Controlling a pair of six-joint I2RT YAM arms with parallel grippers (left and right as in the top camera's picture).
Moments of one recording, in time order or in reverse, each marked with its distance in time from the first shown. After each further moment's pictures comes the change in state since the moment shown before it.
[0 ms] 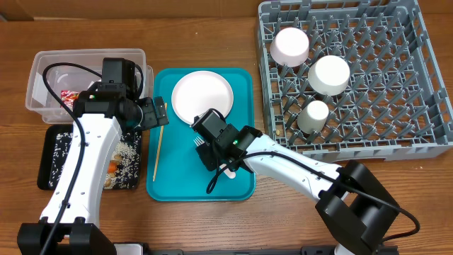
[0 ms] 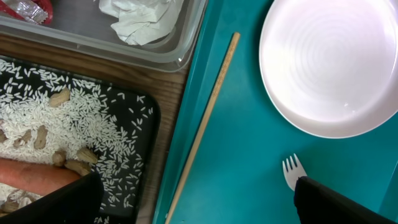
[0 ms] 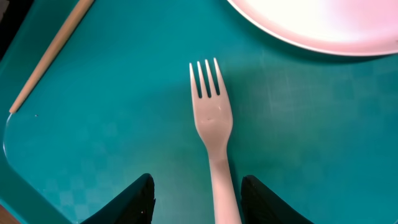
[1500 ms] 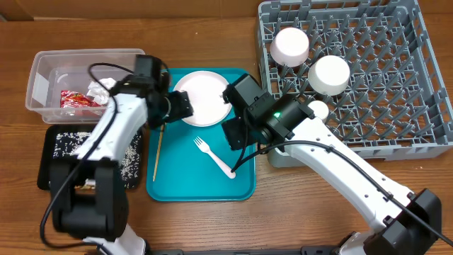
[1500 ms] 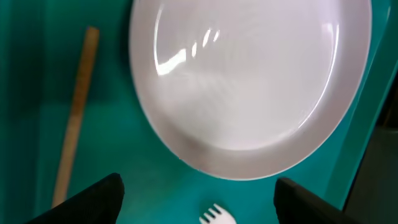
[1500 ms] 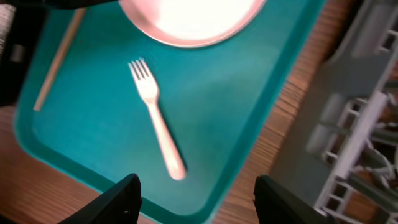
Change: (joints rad) left arm -0.096 0.299 -0.002 0.272 0.267 -0.104; right arm -0.151 -0.202 0.244 -0.513 0.045 0.007
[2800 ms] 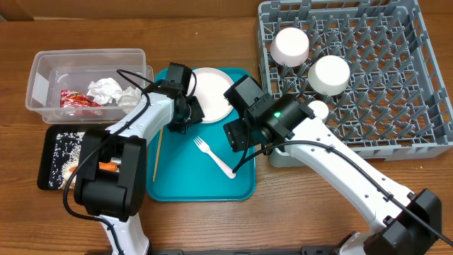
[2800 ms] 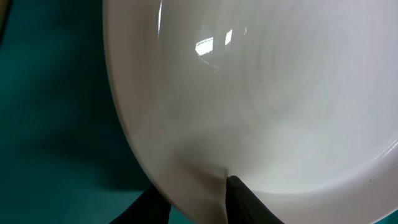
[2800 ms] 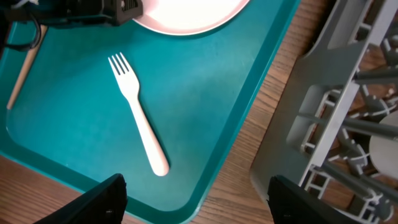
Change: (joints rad) left arm -0.114 0.146 0.003 0.097 -0.132 -0.234; right arm 0.000 0.000 0.000 -0.025 0.050 -0.003
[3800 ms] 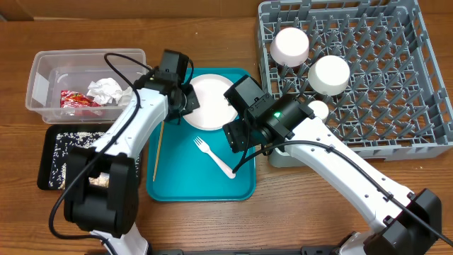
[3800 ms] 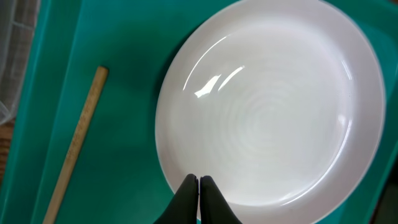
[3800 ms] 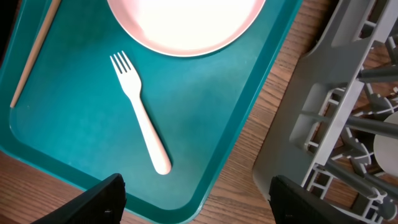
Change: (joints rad) left arm 0.000 -0.121 0.089 -0.100 -0.113 0.077; right arm 0.000 0.000 0.000 -0.003 -0.009 0.001
